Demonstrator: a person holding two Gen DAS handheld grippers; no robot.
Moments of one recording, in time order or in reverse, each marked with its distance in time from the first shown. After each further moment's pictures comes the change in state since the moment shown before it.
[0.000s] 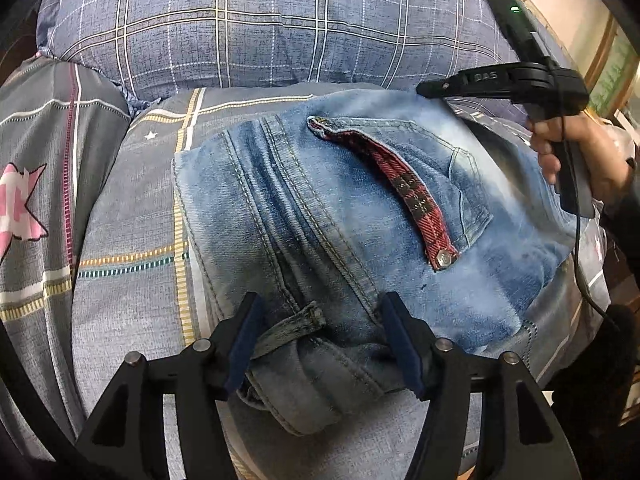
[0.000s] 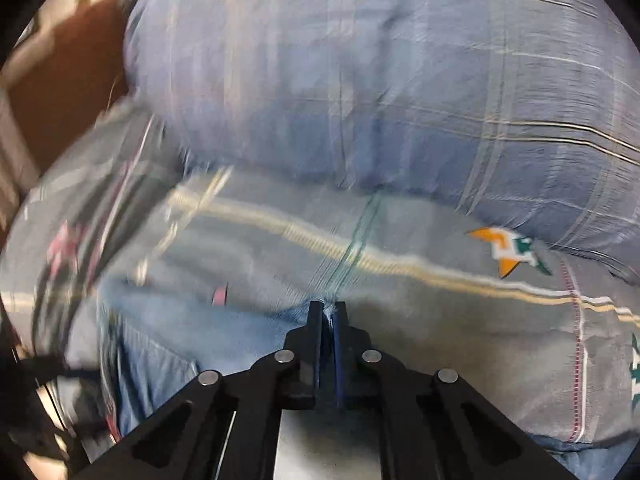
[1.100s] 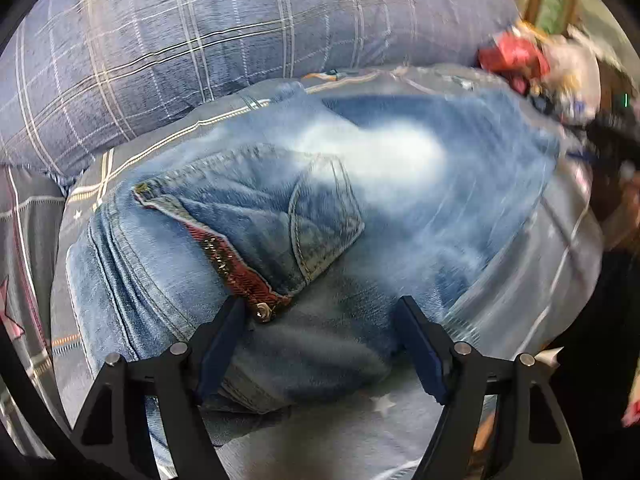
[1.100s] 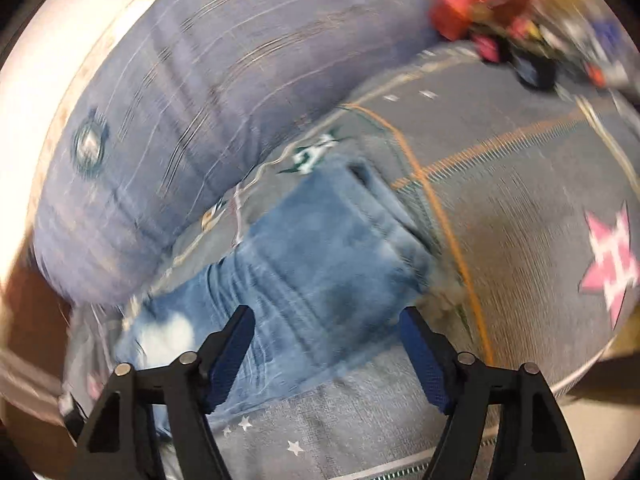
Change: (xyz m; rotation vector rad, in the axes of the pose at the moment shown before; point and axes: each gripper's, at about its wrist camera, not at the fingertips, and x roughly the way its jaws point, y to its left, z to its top) left arm 0.004 -0.105 0.018 0.247 0.061 -0.023; right arm -0.235 -0.212 -0.257 0.880 -0.176 -0.120
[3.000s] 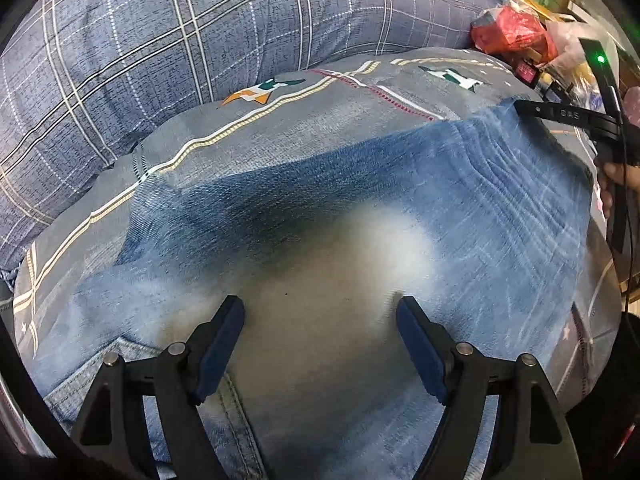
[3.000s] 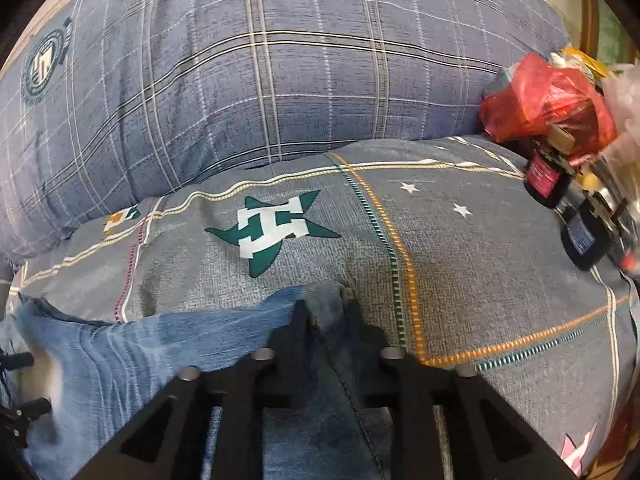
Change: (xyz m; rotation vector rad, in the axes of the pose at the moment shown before) left arm 0.092 -0.067 0.117 0.089 0.091 -0.027; right arm 0.100 0.031 0.090 -0.405 -0.093 -0.350
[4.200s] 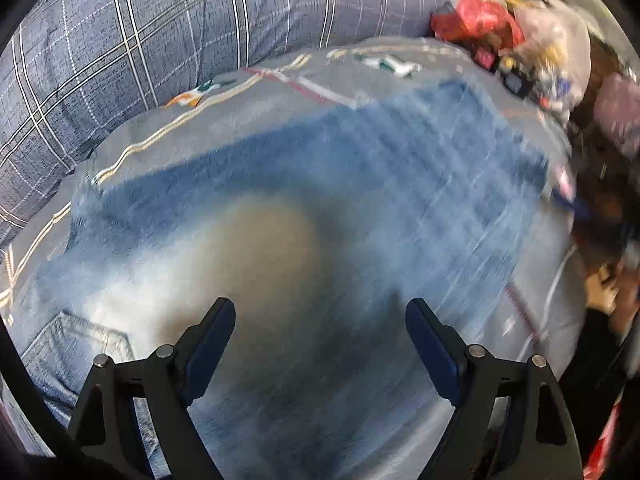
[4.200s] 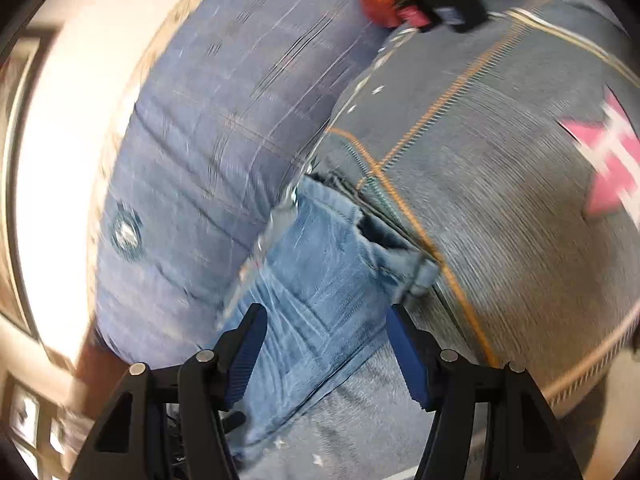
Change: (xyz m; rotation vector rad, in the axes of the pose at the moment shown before) left arm -0.017 -0.064 0.016 0.018 0.031 -0.086; right arm -0.078 -0.080 -0.140 0.711 -0.052 0.562
